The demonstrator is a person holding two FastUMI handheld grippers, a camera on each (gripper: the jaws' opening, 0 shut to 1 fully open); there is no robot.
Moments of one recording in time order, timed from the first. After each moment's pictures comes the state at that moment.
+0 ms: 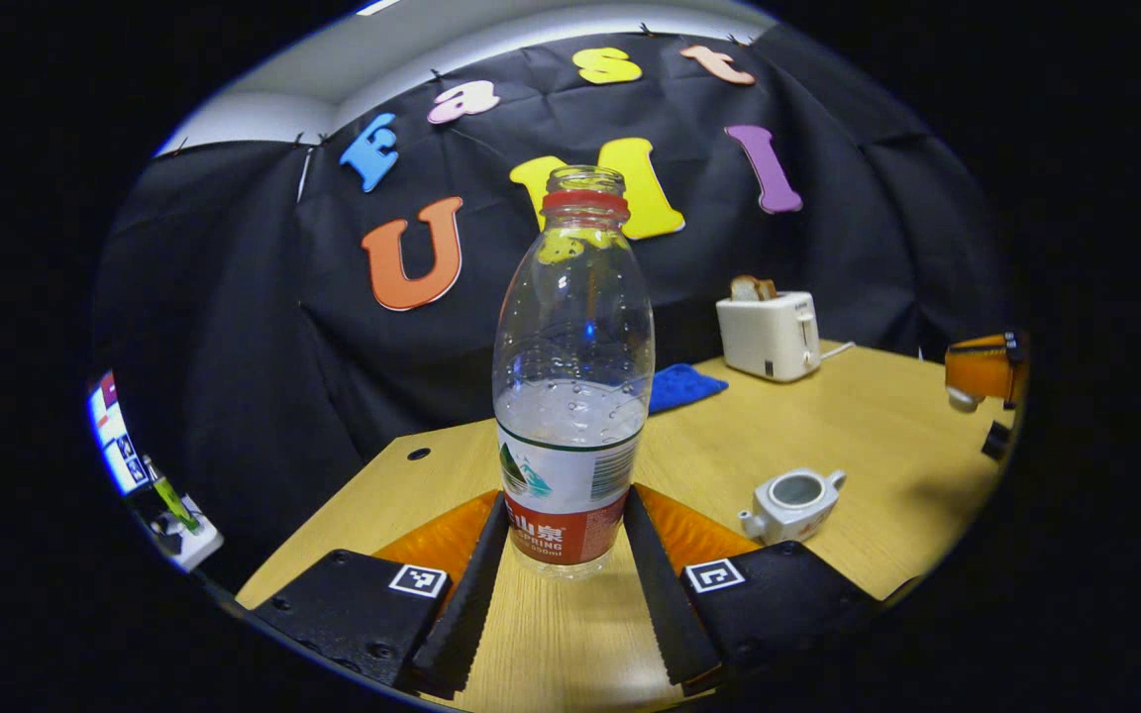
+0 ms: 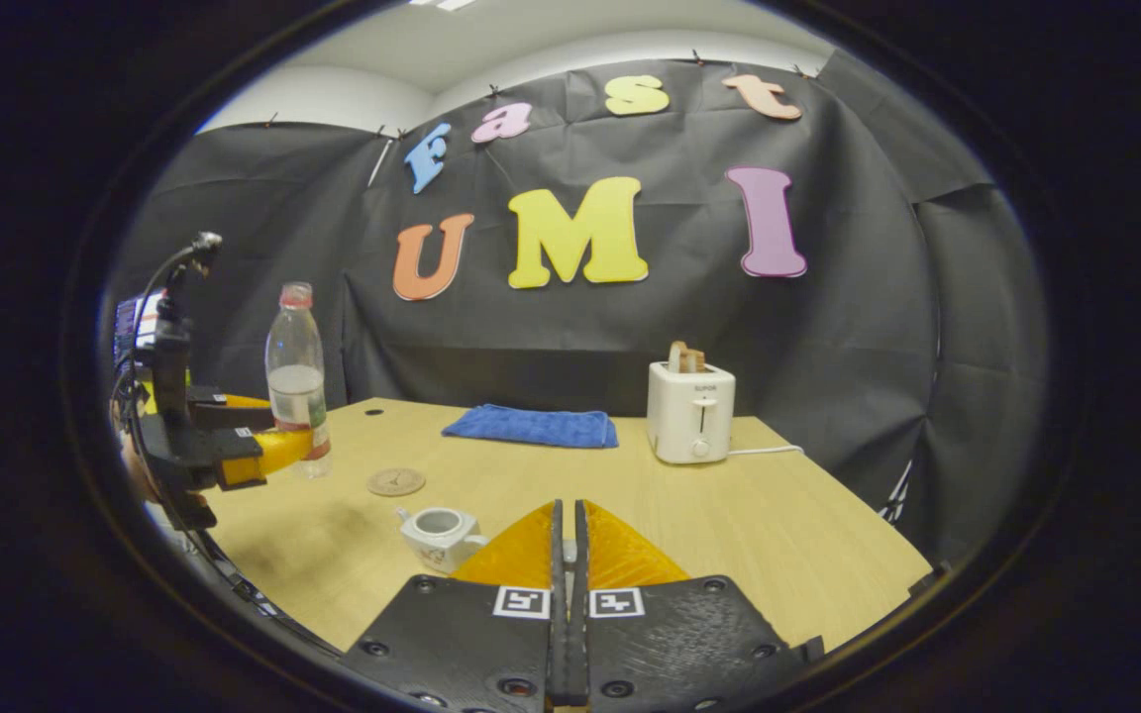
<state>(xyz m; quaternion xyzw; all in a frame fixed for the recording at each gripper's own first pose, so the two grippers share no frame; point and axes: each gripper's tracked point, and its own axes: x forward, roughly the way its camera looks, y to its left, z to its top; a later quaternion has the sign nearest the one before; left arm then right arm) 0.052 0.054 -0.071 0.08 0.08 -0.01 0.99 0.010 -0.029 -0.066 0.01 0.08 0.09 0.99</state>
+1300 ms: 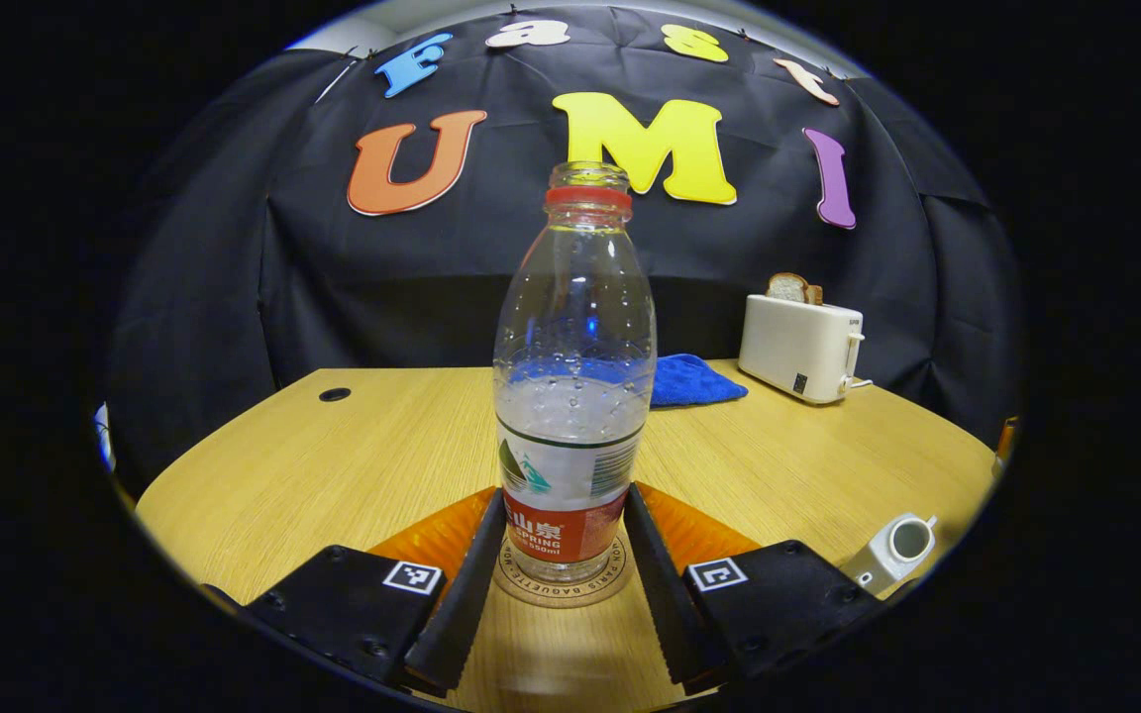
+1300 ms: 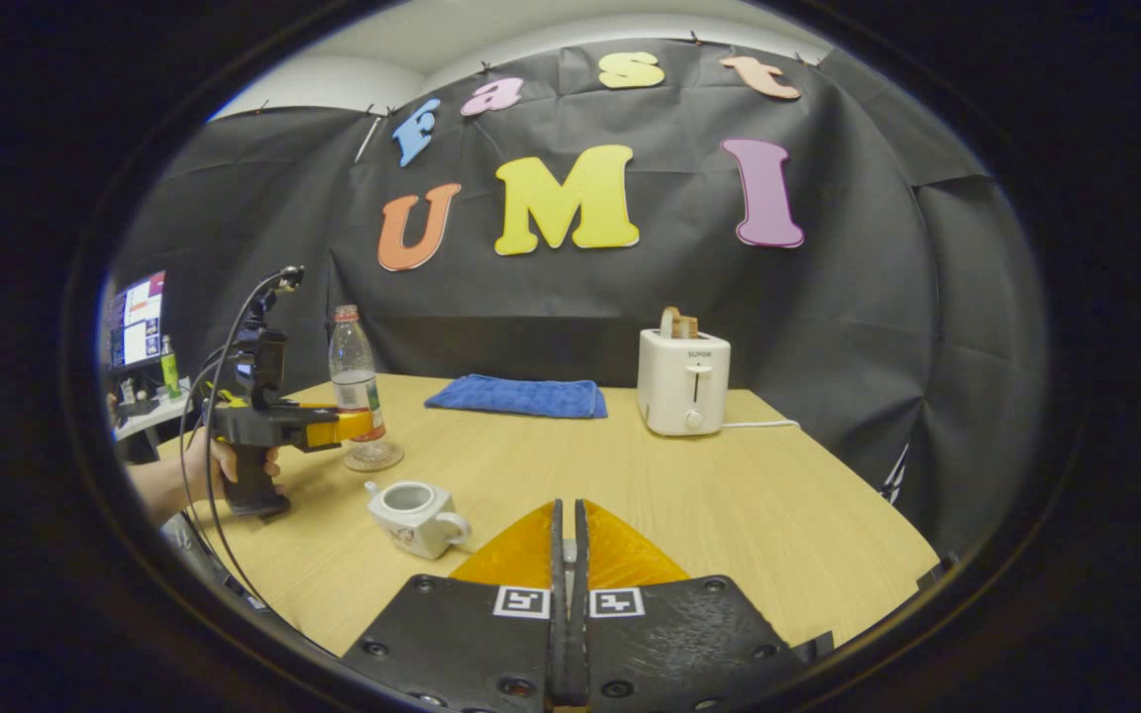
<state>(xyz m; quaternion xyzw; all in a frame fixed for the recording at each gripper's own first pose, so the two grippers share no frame) 0.186 0.065 -0.162 -0.03 0.15 -0.06 0.99 0.030 -0.042 -0.100 0.01 0.12 0.07 0.99</state>
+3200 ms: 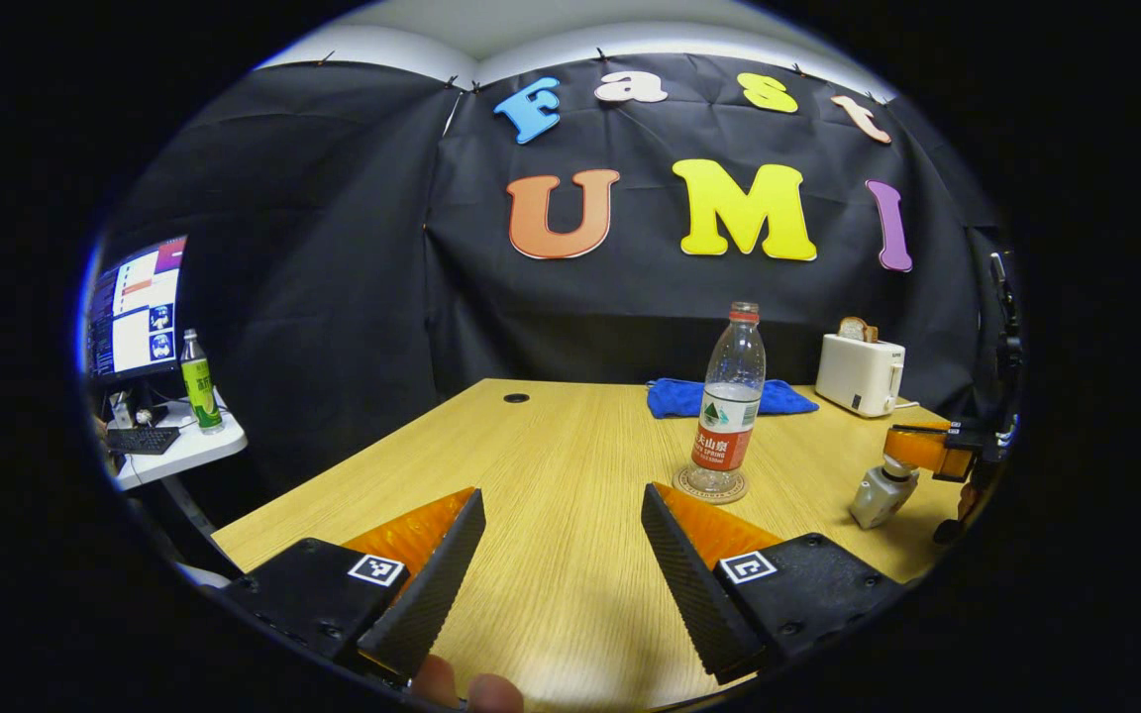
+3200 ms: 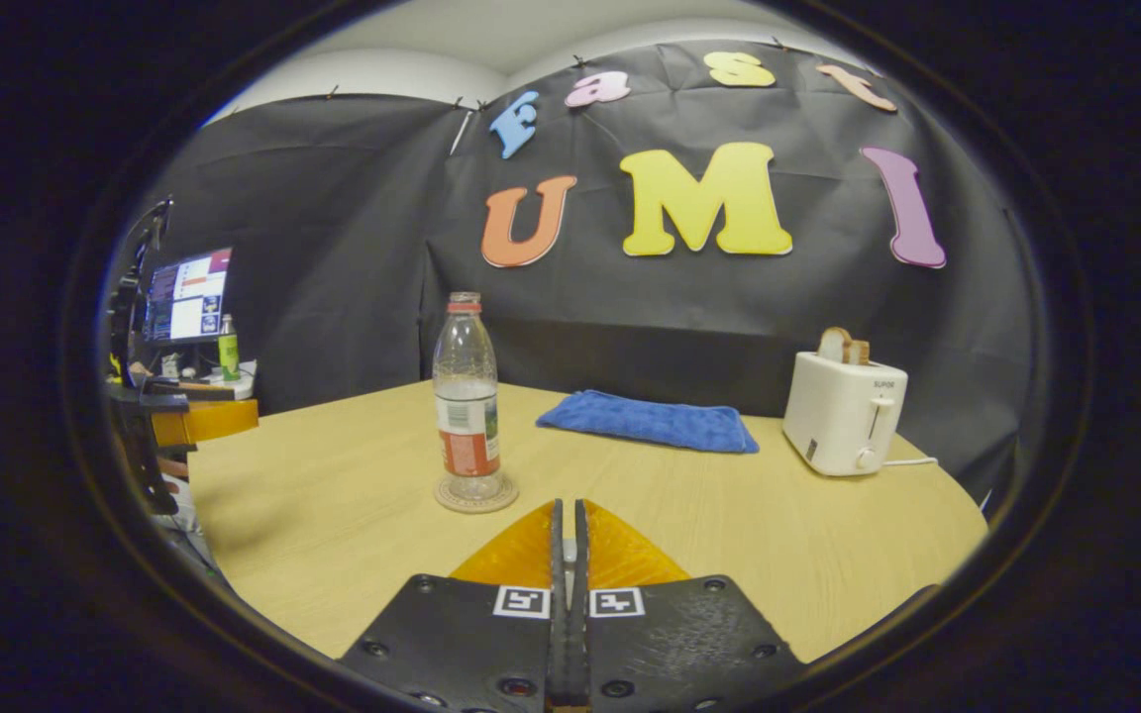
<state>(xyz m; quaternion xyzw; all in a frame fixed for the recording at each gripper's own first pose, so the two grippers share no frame) 0.003 0.208 -0.116 -0.03 0.10 0.09 0.99 0.102 0.114 -0.109 -0.02 0.10 0.20 0.97</state>
